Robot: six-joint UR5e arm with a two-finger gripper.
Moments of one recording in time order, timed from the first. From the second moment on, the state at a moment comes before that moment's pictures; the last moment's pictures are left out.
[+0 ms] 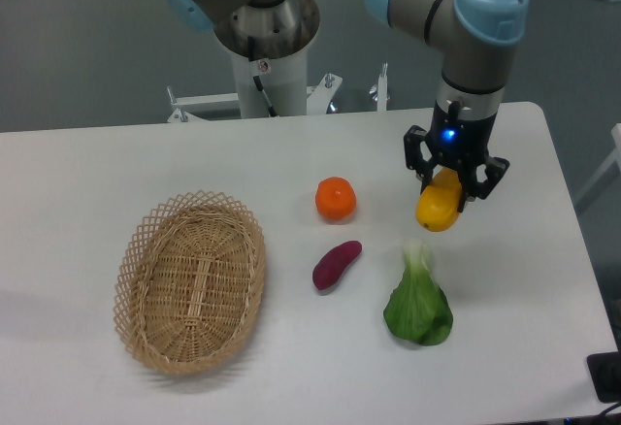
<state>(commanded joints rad) 2.74 -1.79 -1.67 -1.05 1.39 1.37</state>
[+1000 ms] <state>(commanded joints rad) 2.85 -1.97 -1.70 -0.87 1.39 1.62</state>
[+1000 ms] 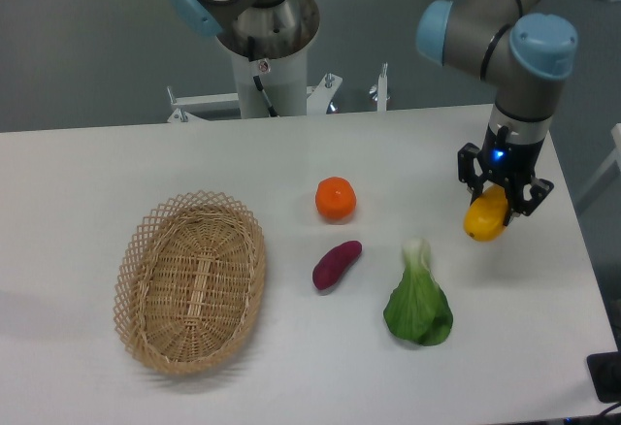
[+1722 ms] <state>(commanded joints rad) 2.85 -1.98 -1.78 -0.83 1.45 1.64</state>
